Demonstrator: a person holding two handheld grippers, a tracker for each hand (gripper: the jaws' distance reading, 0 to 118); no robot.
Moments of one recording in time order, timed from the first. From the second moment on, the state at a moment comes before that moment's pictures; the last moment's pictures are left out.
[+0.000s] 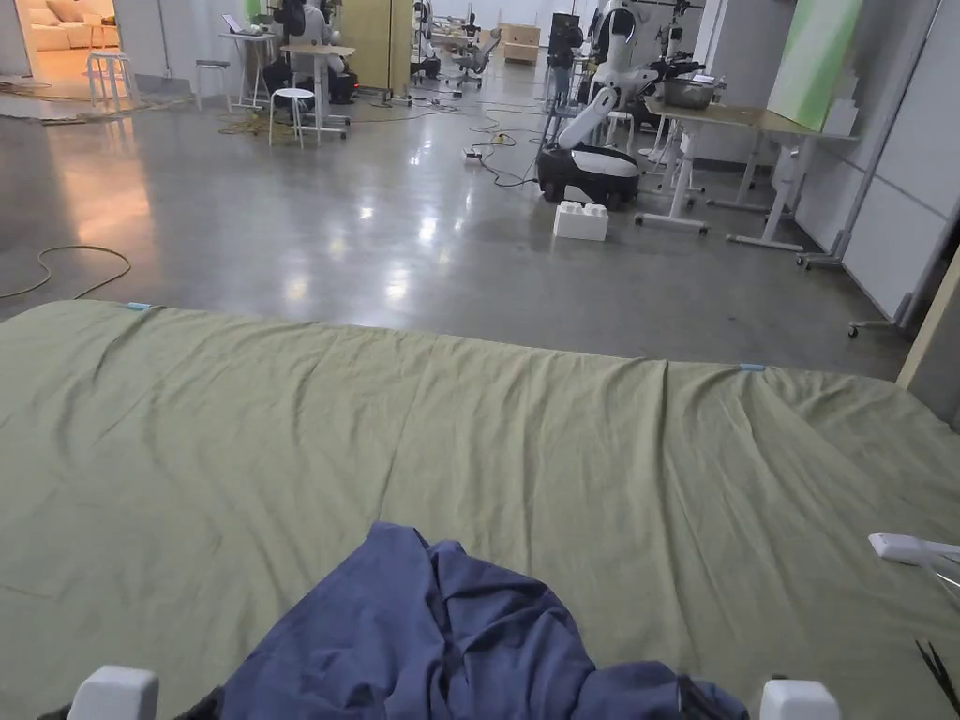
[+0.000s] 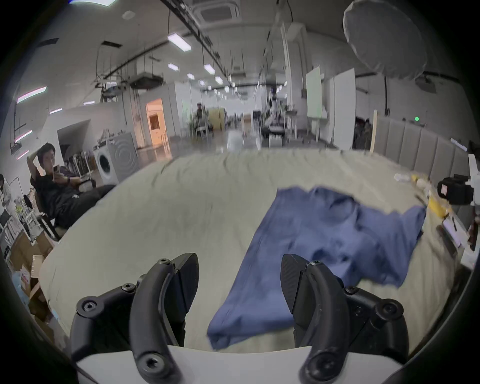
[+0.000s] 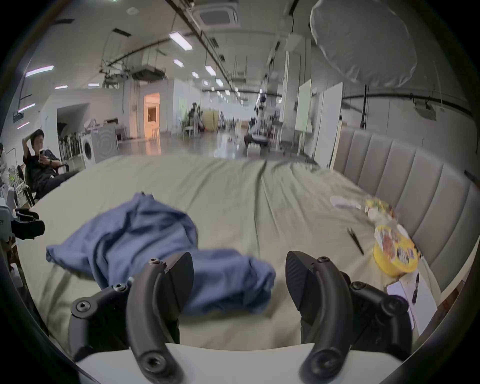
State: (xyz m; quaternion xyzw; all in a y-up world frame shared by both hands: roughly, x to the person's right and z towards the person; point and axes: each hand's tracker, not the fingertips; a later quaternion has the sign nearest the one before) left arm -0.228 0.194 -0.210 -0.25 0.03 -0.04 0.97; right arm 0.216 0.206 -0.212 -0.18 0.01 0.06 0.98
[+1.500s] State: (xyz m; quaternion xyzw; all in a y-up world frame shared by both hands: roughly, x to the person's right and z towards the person) left arm -0.176 0.117 -0.567 -0.41 -0.08 -0.03 0.91; right arm 0.212 0.188 -0.261 -0.18 -0.04 0.02 0.98
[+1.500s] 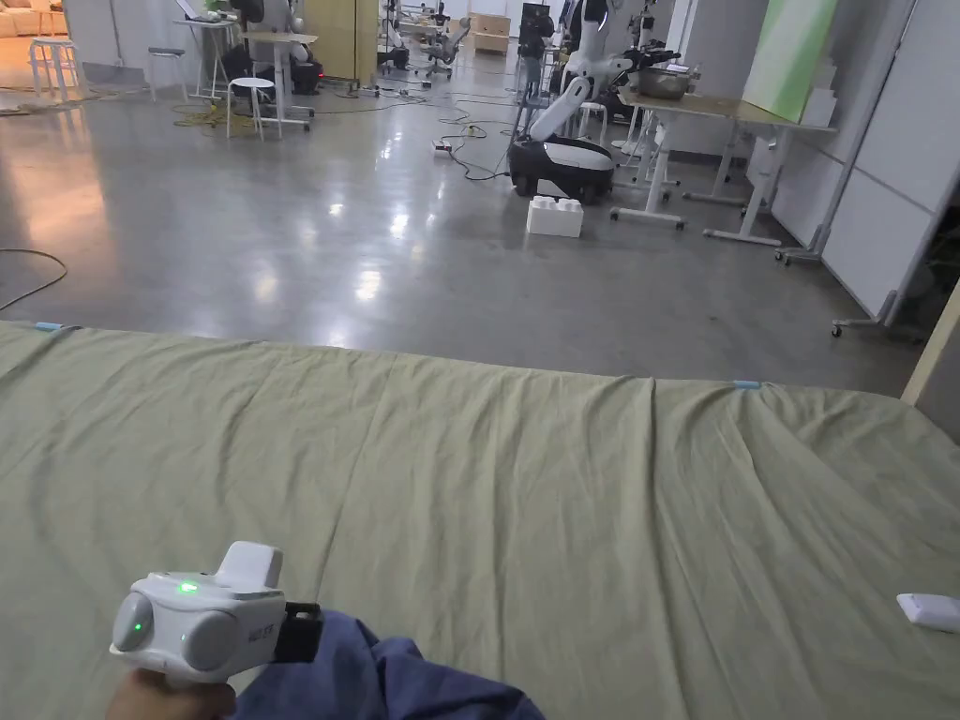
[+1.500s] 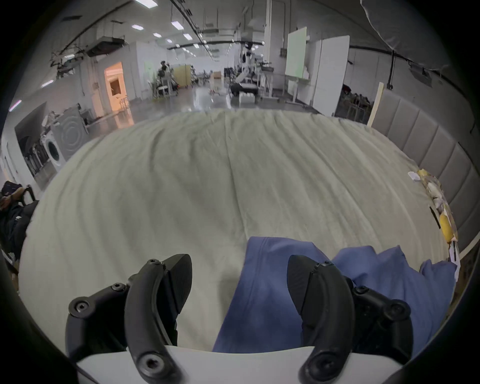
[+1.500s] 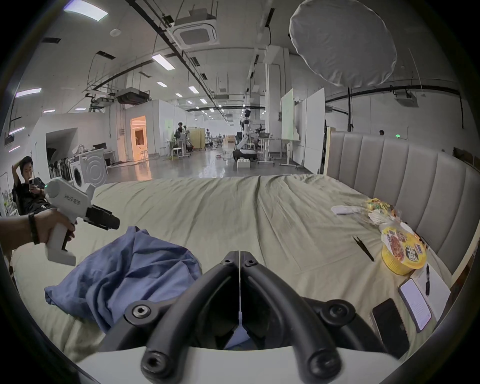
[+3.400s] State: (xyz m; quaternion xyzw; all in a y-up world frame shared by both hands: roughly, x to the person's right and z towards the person) left arm -0.294 0.410 -0.310 -0.13 0.01 0.00 0.99; right arm 0.264 0.343 -0.294 -0.16 0.00 0.00 0.99
